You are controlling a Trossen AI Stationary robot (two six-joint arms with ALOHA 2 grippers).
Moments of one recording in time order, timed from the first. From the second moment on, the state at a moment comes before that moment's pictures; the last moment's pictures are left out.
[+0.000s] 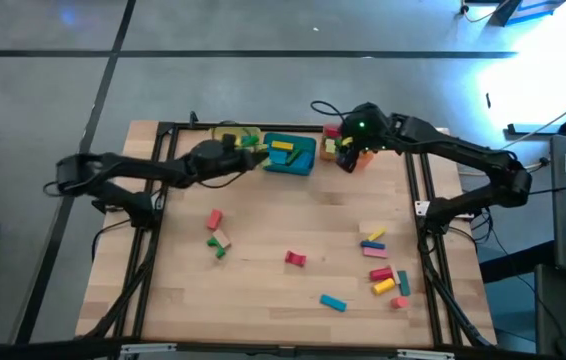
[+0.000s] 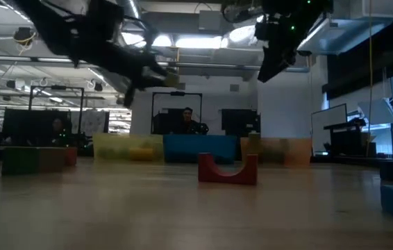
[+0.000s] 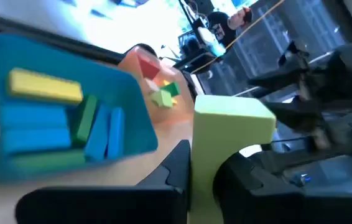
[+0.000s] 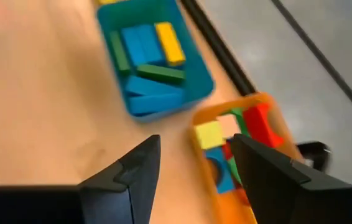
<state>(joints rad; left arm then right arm) 0.37 1.34 0.56 0.60 -0.11 -1.00 -0.47 1.34 1.23 -0.74 0.10 -0.07</state>
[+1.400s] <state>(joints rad) 0.43 2.35 1.69 0.54 -0.11 -0.29 0.06 1.19 1.23 -0.84 0.23 0.08</state>
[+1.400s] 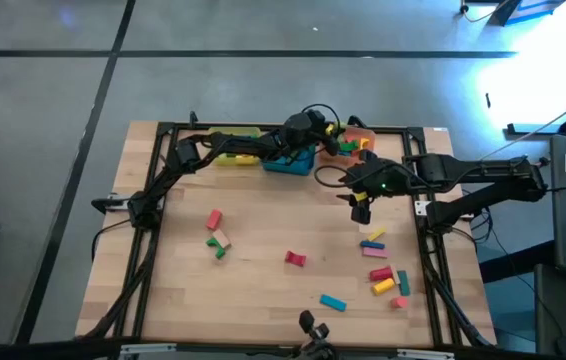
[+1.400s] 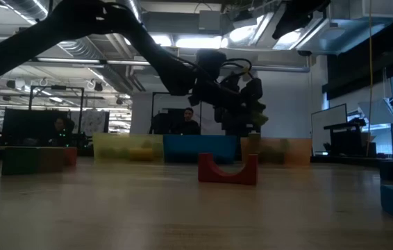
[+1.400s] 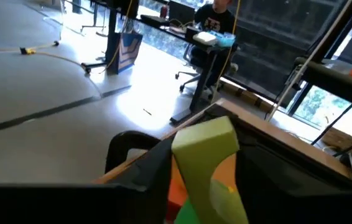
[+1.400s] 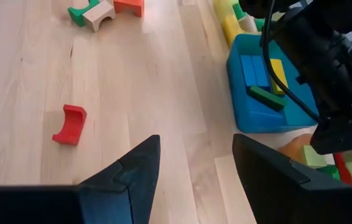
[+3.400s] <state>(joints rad) 0.41 1.25 0.78 -0.11 0.02 -0.11 0.46 1.76 1.01 -0.13 0.37 0.47</state>
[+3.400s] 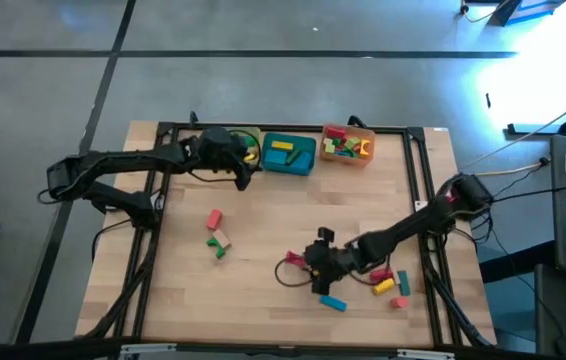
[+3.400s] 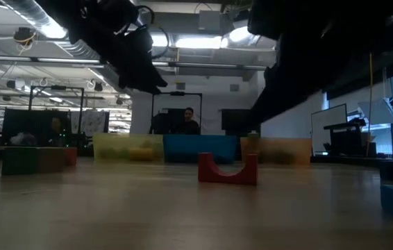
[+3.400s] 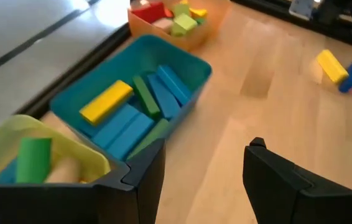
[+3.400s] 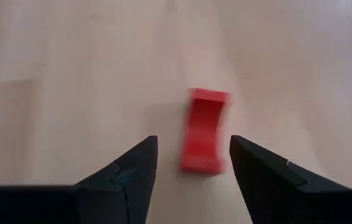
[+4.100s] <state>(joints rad) 0.27 1.25 0.76 -0.11 0.02 -0.13 0.48 1.90 1.01 -0.11 0.45 0.52</state>
